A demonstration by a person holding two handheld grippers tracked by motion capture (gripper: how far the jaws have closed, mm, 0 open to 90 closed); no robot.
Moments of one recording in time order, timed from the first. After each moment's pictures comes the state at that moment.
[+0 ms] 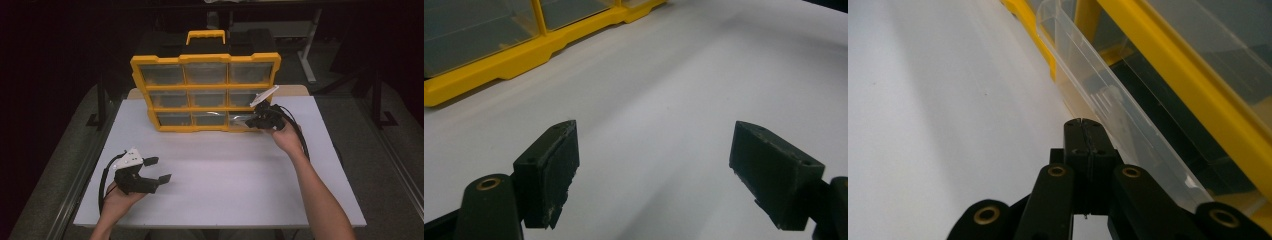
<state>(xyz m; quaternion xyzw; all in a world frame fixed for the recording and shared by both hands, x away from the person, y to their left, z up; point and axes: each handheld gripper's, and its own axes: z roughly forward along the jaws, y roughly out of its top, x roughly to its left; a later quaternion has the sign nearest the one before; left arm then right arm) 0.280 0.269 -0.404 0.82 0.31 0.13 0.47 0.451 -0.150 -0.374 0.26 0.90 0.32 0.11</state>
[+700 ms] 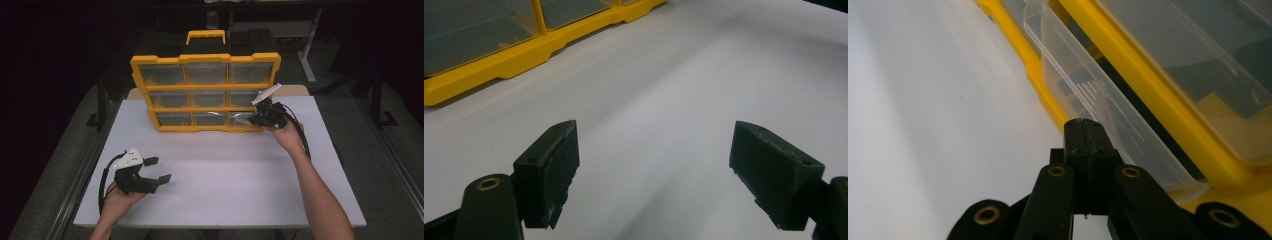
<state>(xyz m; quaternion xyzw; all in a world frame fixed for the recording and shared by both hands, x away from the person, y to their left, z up) 0.280 0.269 -0.404 0.82 0.31 0.13 0.46 0.453 -0.154 -0.370 0.28 0.90 0.32 0.14</state>
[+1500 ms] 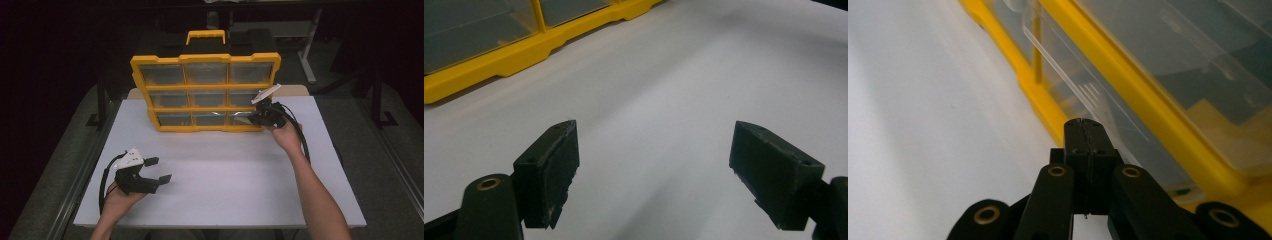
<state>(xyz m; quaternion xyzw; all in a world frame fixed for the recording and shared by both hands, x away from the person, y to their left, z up) 0.280 0.268 -0.406 0.82 0.31 0.13 0.46 0.457 -0.153 -0.374 0.29 0.89 0.33 0.14</state>
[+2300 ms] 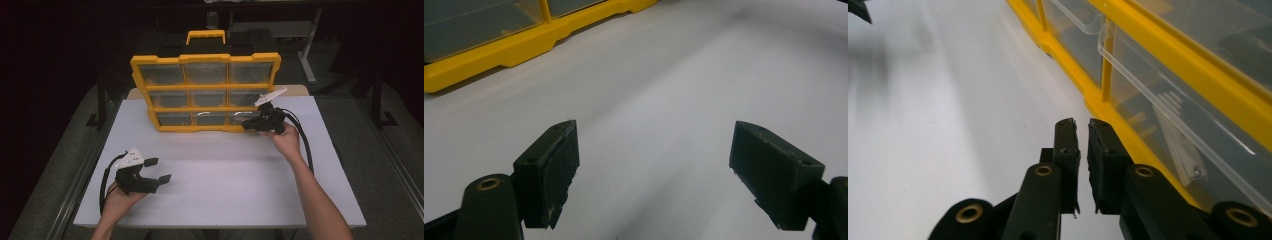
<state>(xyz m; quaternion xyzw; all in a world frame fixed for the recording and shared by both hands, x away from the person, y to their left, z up) 0.282 0.268 -0.411 0.82 0.33 0.12 0.46 0.445 -0.157 -0.381 0.28 0.87 0.41 0.05</state>
